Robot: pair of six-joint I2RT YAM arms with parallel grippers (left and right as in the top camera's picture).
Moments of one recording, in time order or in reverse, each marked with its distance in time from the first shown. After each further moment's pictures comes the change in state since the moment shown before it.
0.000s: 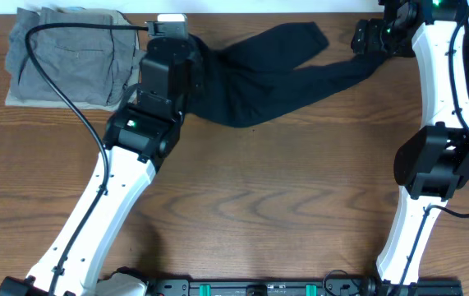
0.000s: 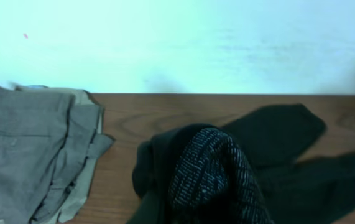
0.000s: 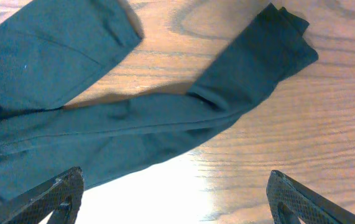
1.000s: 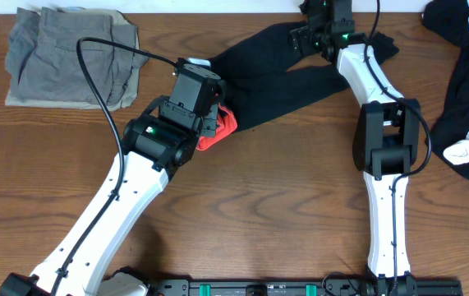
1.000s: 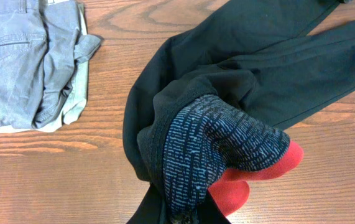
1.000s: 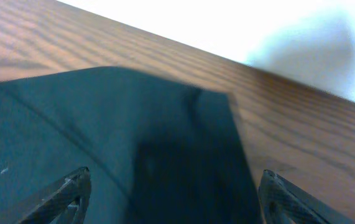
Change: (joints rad) left arm -0.097 0.001 0.000 -0.413 -0.003 -0.044; right arm 0.192 0.312 -0.105 0.790 -0.046 -0.172
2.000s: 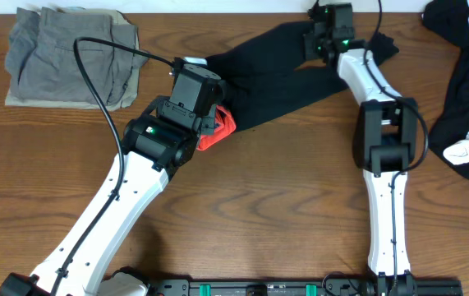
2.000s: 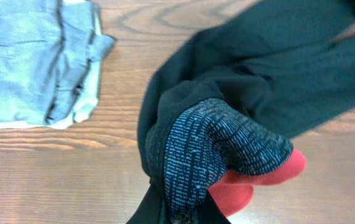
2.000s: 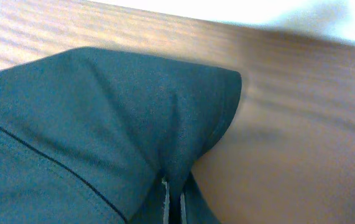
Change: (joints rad) left arm 0.000 0.000 0.000 0.005 -0.059 -0.026; right arm -0.032 0.039 0.006 -0.024 0.062 0.116
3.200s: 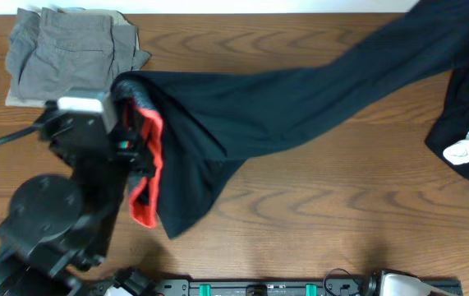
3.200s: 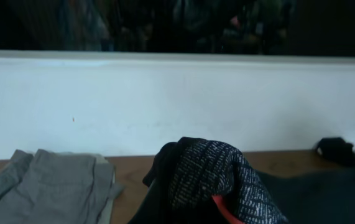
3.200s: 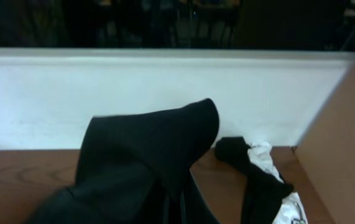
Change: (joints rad) left arm -0.124 -0.549 0.113 0.093 -0.087 0.134; right arm -0.249 -1.239 0.008 -0.720 0.048 0.011
